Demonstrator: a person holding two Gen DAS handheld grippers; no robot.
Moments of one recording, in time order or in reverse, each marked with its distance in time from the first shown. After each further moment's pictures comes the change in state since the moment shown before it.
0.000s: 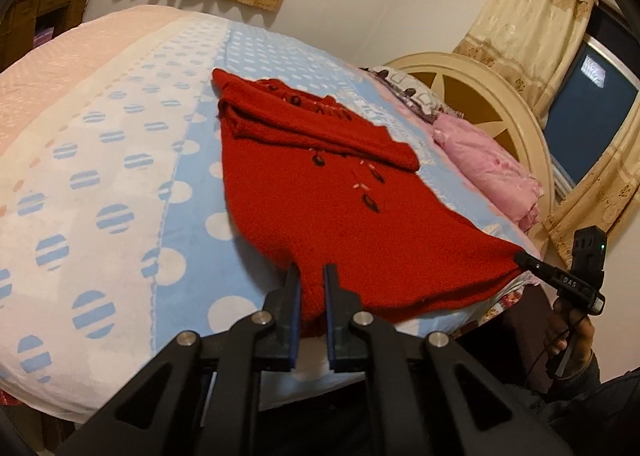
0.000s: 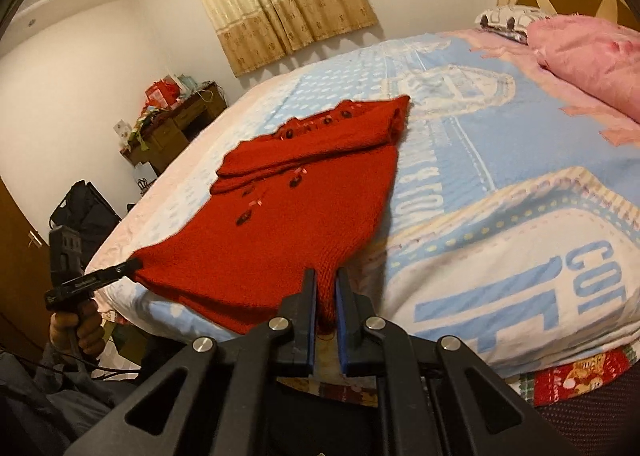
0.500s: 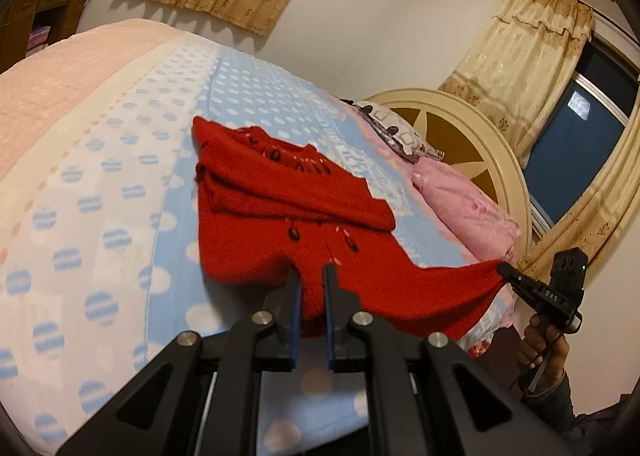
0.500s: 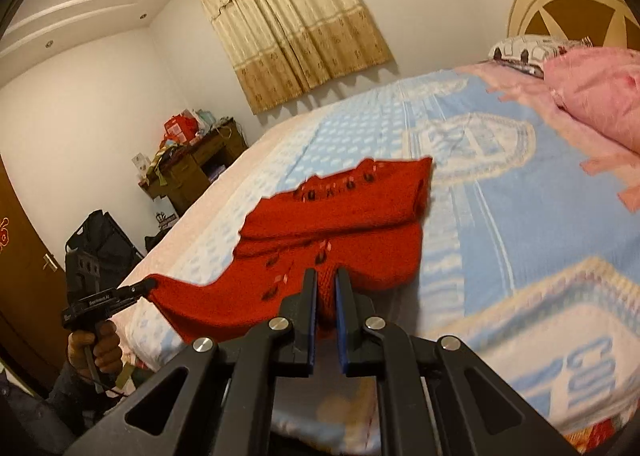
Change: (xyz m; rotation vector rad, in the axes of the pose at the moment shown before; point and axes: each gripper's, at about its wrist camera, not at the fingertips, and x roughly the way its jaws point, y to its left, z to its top) left arm -0.004 0.000 0.066 -0.038 -0.088 -0.079; right arm 0.001 0.008 0.074 0.006 -0.127 0.066
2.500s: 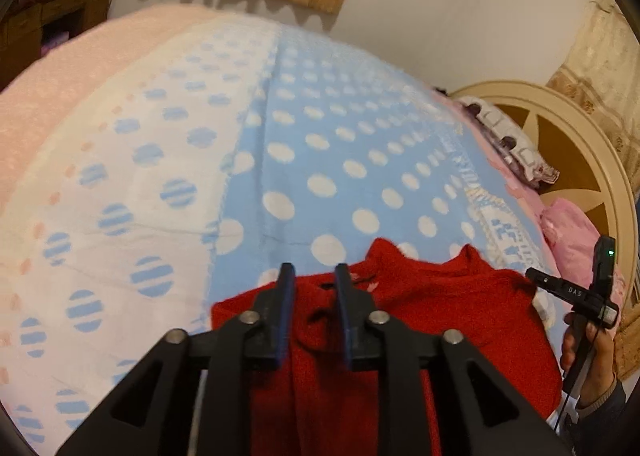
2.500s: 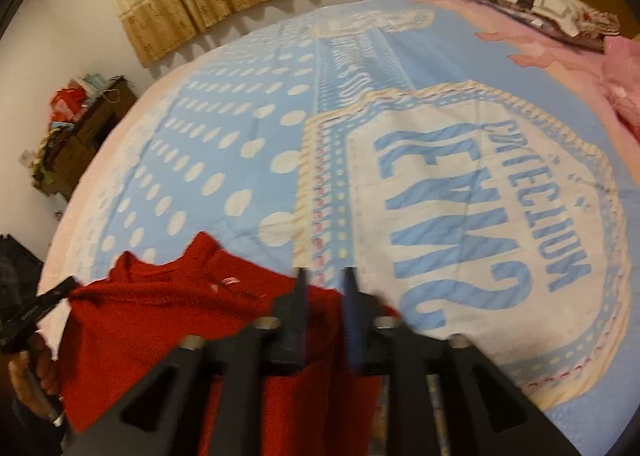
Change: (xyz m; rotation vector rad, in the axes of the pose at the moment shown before) left arm 0.239 0.109 0.197 0.000 0.073 0.294; right arm 0.357 -0.153 0.181 0.088 0.273 -0.337
